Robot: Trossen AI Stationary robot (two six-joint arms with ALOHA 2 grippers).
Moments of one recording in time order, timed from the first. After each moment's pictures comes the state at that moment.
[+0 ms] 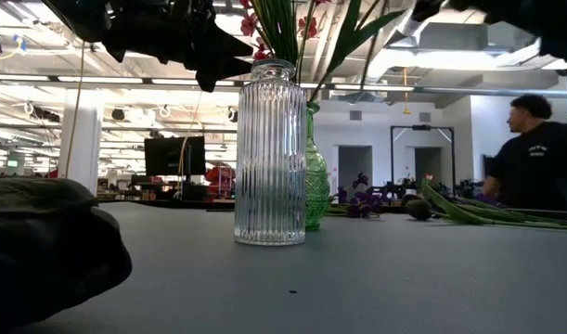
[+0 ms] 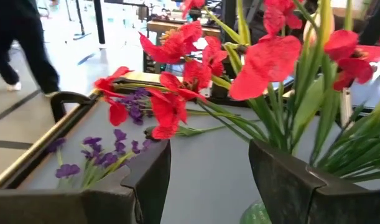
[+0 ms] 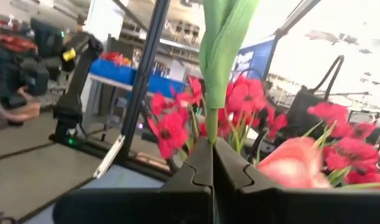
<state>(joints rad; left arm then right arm) 0.36 1.16 0.65 0.36 0.31 -0.05 0.25 1.12 0.37 1.05 0.02 -0.30</state>
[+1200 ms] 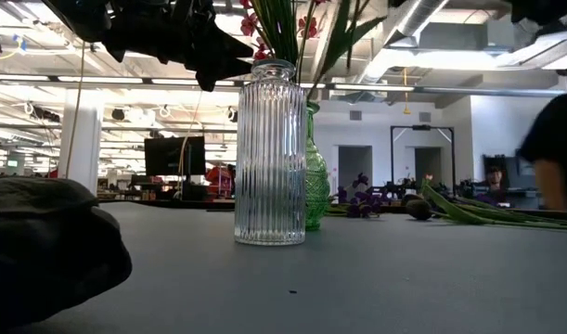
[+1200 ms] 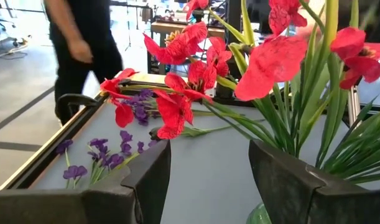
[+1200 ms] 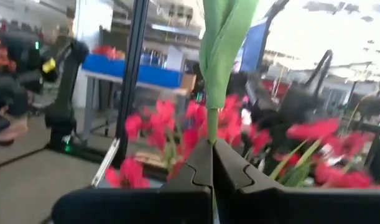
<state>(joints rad) 0.36 1.16 0.65 0.36 0.30 -0.03 0.17 1.09 0.59 0.72 -0.01 -0.19</state>
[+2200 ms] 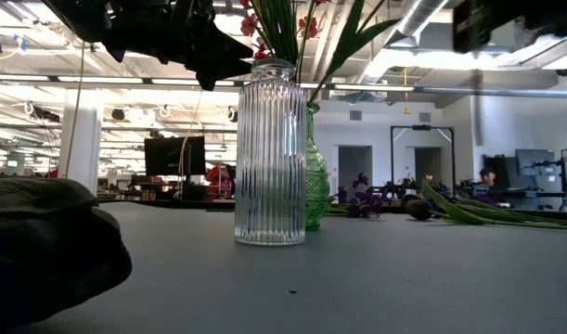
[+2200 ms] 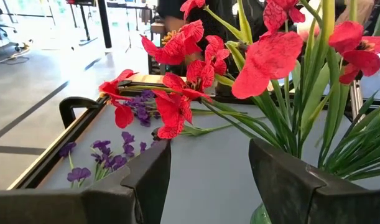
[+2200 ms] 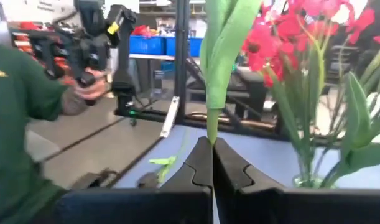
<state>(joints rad) 0.36 1.16 0.65 0.35 0.30 0.00 0.50 1.04 0.27 0.86 0.20 -0.04</state>
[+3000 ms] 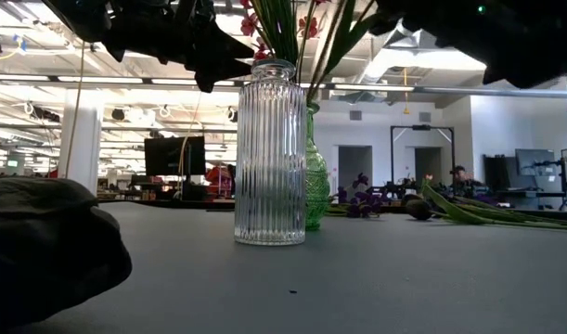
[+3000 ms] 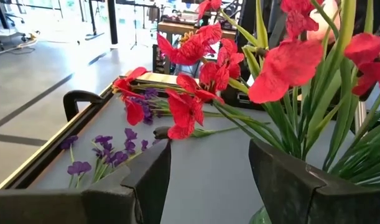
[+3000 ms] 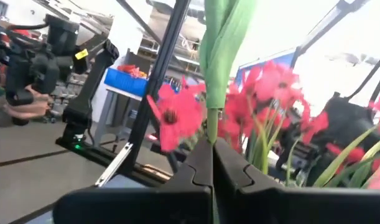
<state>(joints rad) 0.36 1.16 0.65 0.36 0.27 -0.06 0.17 1.50 0.46 1.40 -0.16 -0.29</state>
